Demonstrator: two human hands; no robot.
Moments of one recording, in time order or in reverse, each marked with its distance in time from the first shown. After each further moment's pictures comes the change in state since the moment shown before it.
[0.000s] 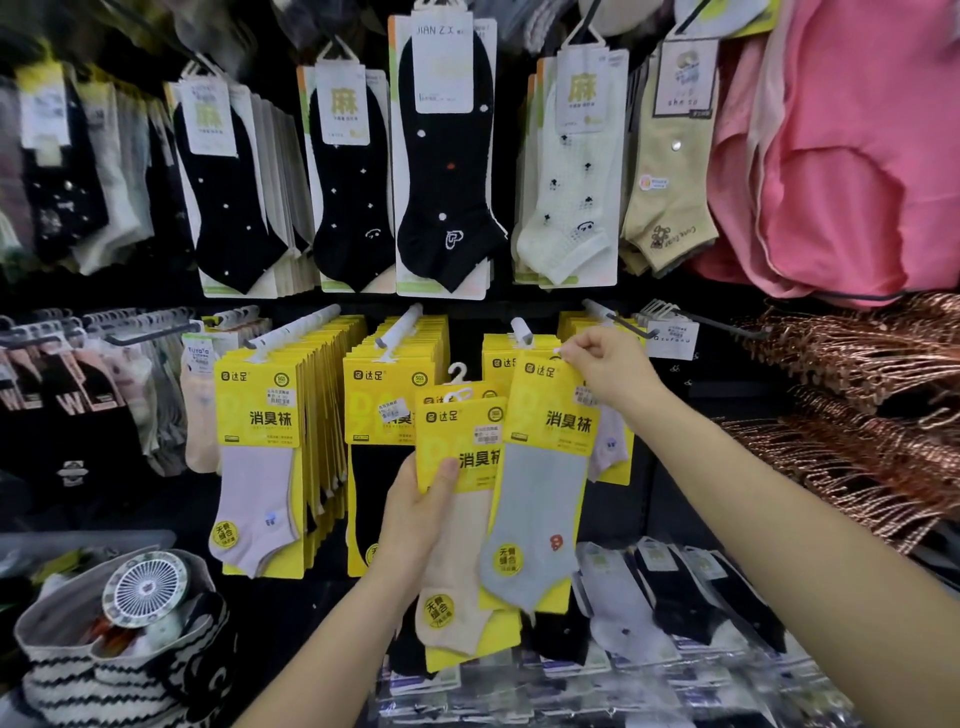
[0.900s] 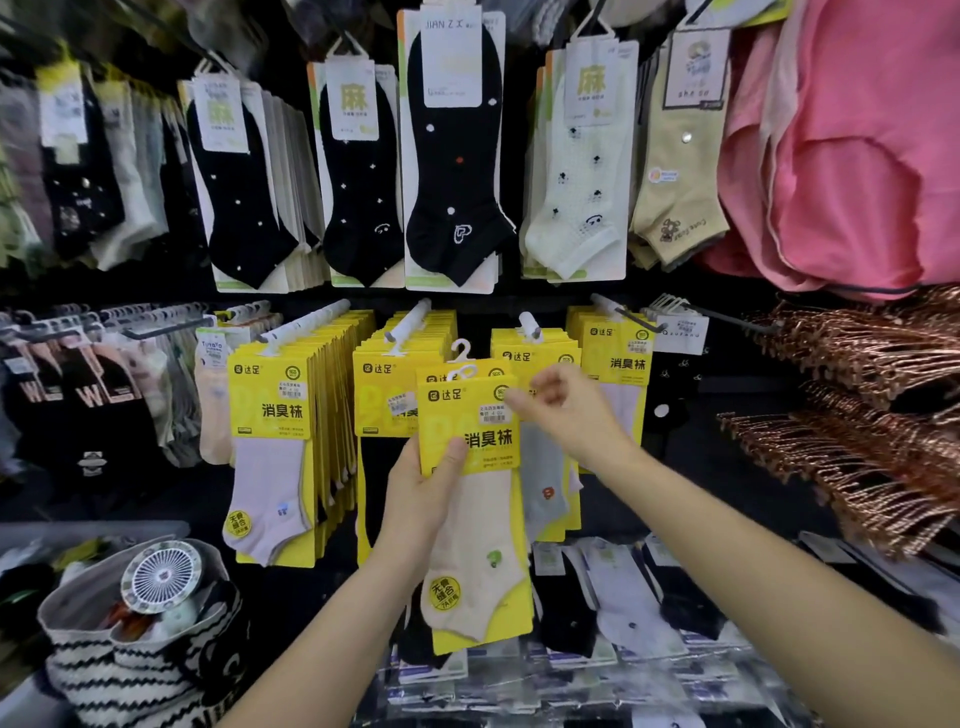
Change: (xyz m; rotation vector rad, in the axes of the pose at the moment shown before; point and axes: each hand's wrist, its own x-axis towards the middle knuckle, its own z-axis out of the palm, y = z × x) left_hand -0.002 0.013 -0.003 -0.093 0.007 0.045; right_hand -0.042 0.013 0.044 0.156 -0.129 -0.025
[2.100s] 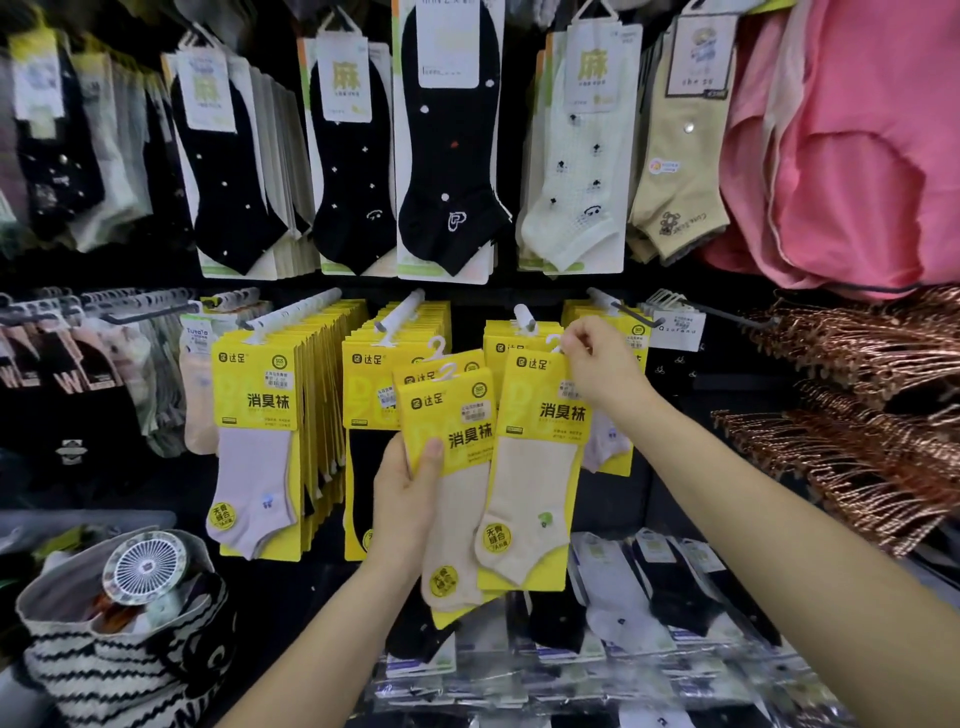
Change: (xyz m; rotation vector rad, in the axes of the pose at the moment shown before) left_hand 0.000 -0.013 0.004 -0.003 0.122 0.076; right_hand 0.037 -0.009 -0.032 -0.245 0.147 -0.040
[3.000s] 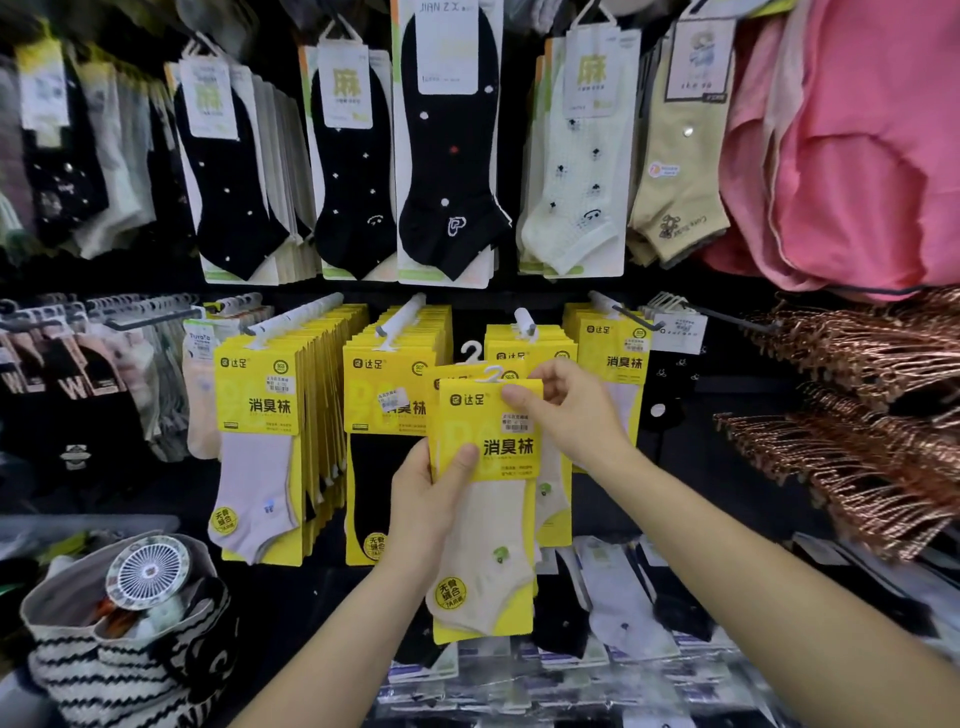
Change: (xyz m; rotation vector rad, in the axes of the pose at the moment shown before) left_hand -0.004 0.003 0.009 -0.076 -0.101 -0.074; right_hand -0.042 -0.004 0.024 0.263 -0.112 -0.005
